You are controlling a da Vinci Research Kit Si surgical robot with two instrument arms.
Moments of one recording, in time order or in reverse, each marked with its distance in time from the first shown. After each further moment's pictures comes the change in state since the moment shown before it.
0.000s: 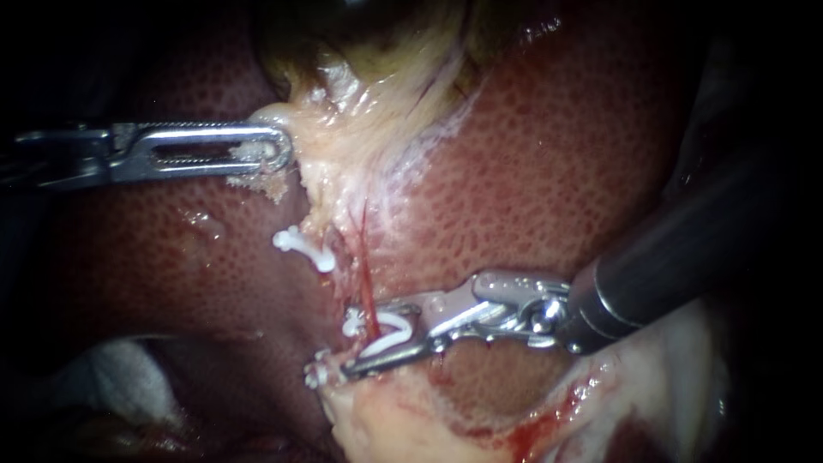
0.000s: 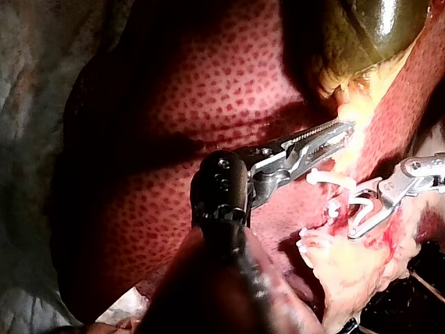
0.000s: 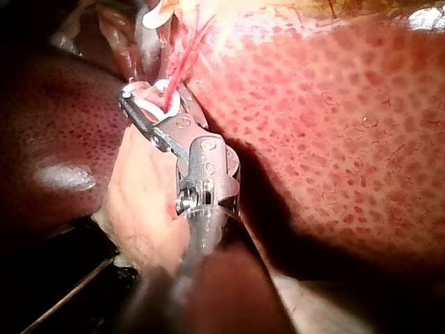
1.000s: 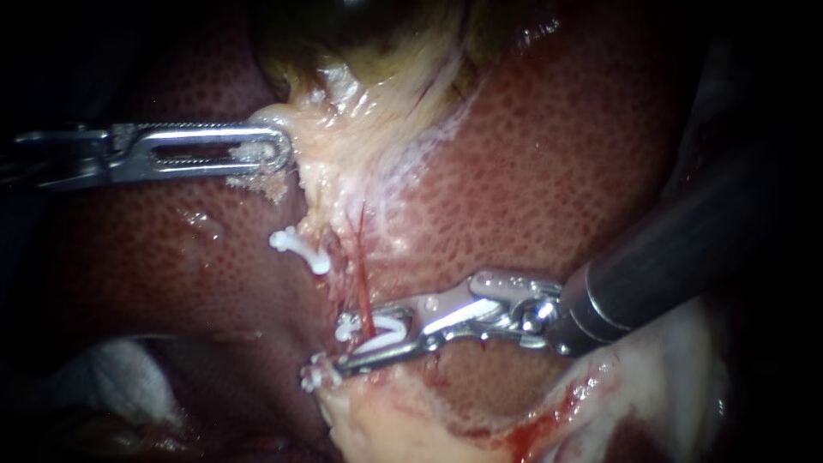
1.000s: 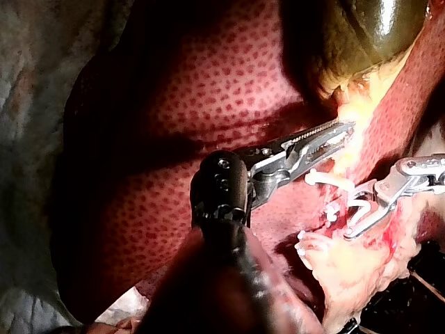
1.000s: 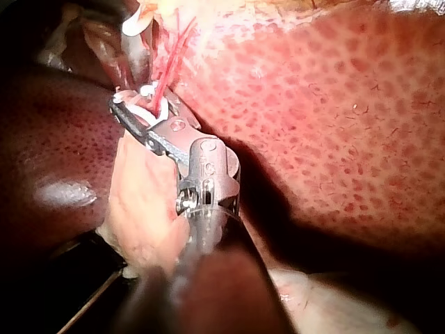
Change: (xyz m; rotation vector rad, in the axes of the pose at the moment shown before) right arm 0.000 0.000 0.000 0.046 0.012 0.080; left arm 0.000 0.000 0.000 0.000 0.000 0.000
